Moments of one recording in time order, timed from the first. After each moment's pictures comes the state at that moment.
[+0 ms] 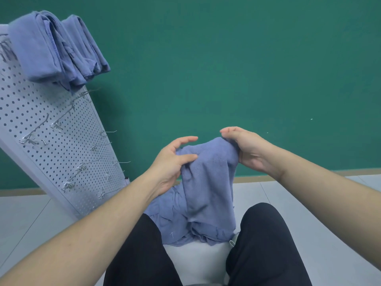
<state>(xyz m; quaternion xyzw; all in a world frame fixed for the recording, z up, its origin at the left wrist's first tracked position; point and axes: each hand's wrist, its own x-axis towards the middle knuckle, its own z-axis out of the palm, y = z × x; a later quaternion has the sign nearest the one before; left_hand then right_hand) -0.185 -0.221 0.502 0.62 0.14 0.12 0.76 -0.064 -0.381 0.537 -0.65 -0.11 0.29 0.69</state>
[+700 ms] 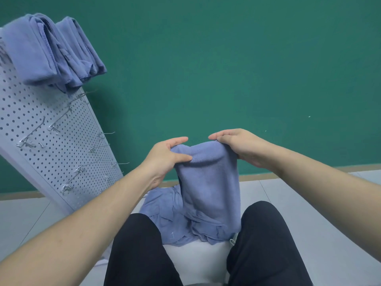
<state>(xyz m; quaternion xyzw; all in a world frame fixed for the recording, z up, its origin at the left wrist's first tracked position) -0.178 -0.200 0.504 0.72 0.20 0.12 0.65 -0.058 -0.385 0.537 -0.80 -0.24 0.24 0.49</state>
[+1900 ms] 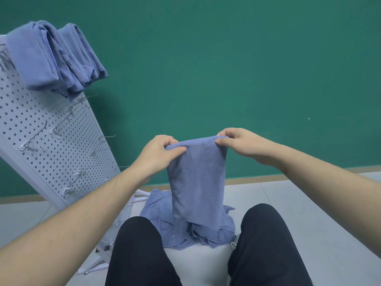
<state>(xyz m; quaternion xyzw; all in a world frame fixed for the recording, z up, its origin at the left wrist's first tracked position) -0.185 -0.189 0.526 0.88 0.17 0.17 0.40 -0.047 -0.397 0.546 -0.84 -0.33 0.18 0.40</state>
